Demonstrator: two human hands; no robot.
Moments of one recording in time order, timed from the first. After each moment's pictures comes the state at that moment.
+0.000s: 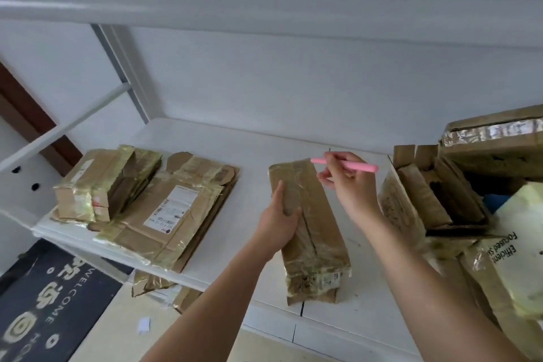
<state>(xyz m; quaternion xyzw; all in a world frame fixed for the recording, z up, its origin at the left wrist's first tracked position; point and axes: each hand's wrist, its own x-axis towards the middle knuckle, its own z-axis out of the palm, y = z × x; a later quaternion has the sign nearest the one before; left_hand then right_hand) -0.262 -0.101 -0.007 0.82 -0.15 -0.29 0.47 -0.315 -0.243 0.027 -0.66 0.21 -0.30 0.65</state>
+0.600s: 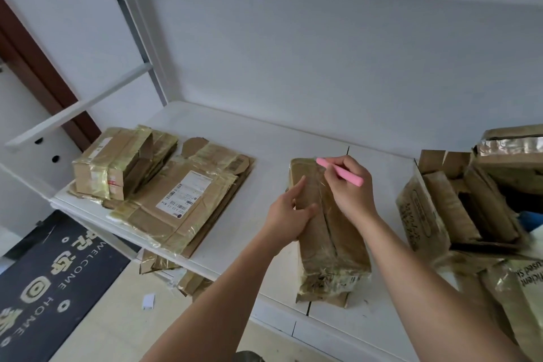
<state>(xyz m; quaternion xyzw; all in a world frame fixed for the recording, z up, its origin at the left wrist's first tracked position) -0.250 -0.098 -0.021 0.76 -0.10 -0.31 0.56 -0.281 -0.244 -0.017 -0.78 0.19 -0.30 0.52</state>
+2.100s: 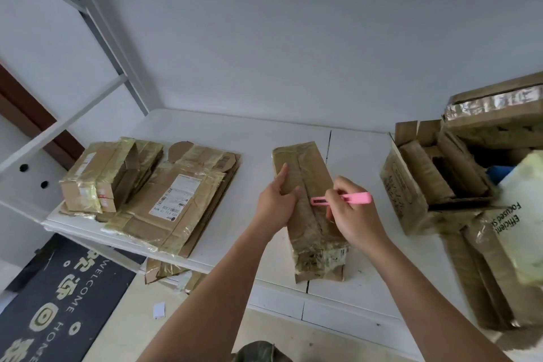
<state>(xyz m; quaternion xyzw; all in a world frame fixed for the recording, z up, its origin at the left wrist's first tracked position) -0.257 -0.100 -0.017 0.80 -0.12 -0.27 0.52 -0.366 -0.214 -0.010 -0.81 0.22 -0.20 0.50</state>
